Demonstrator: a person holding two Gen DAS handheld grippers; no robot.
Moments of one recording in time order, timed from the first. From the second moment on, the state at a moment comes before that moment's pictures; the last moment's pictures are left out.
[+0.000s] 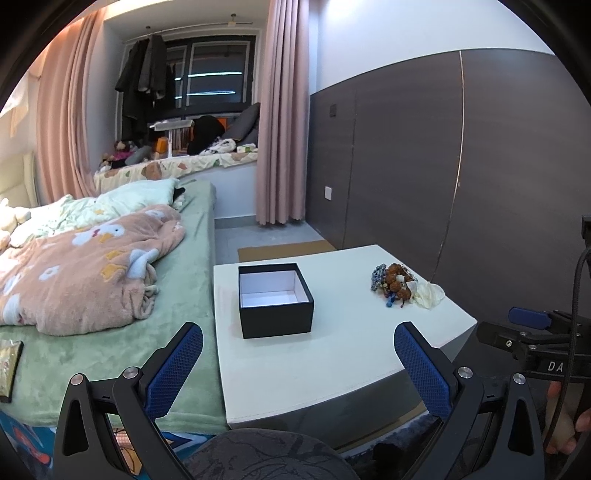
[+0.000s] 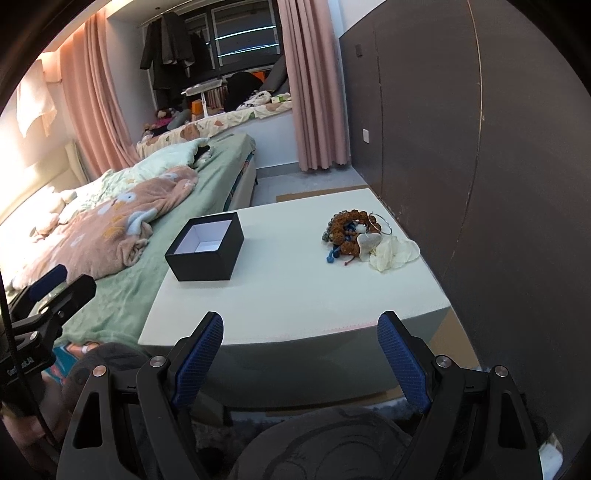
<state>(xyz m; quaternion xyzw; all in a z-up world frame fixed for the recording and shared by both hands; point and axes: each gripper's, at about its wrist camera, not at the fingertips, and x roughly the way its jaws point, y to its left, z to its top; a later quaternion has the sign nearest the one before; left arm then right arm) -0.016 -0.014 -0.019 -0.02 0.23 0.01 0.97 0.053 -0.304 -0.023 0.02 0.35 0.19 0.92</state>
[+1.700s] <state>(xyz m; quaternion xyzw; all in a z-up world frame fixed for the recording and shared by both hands) -0.010 -0.009 0.029 -0.02 0.24 0.00 0.97 0.075 -0.330 -0.001 0.08 0.36 0.19 0.91</state>
